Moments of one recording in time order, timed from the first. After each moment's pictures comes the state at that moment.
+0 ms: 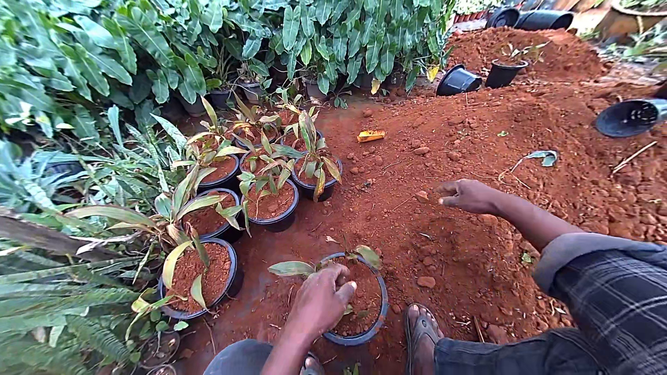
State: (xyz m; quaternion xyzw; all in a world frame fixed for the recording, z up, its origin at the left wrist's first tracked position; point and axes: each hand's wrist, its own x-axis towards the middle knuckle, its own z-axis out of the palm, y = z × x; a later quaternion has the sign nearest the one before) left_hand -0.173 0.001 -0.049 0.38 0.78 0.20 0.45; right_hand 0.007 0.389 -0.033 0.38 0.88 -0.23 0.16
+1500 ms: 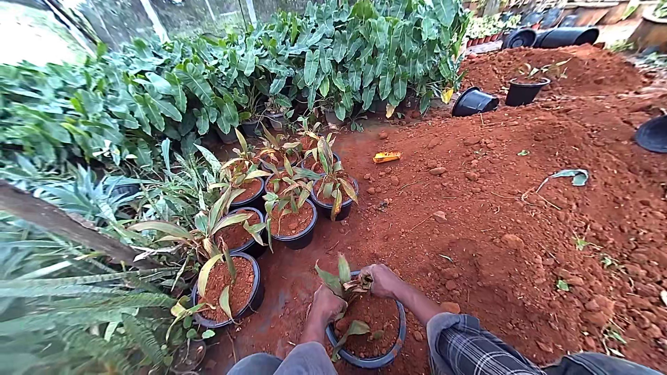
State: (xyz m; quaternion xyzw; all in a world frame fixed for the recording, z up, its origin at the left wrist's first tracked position) left_hand -0.201 0.014 -0.169 0.18 0.85 0.21 0.44; right_hand -0.094 0.194 -0.194 0.20 0.89 -0.36 0.20
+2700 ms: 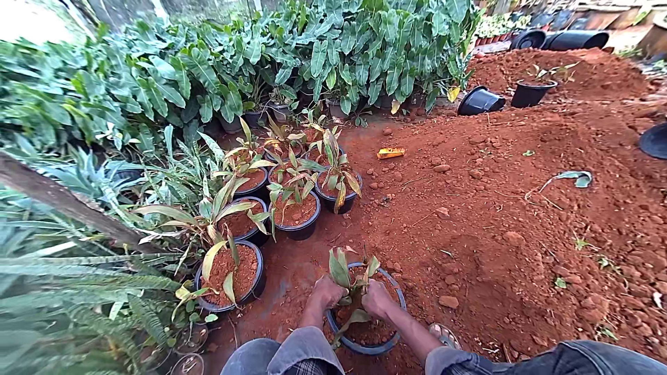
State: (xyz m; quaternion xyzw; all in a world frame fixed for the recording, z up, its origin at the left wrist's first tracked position) left_hand -0.212 0.006 -0.177 0.14 0.81 0.25 0.51; right_hand -0.080 0.112 -0.179 0.38 0.81 -0.39 0.20
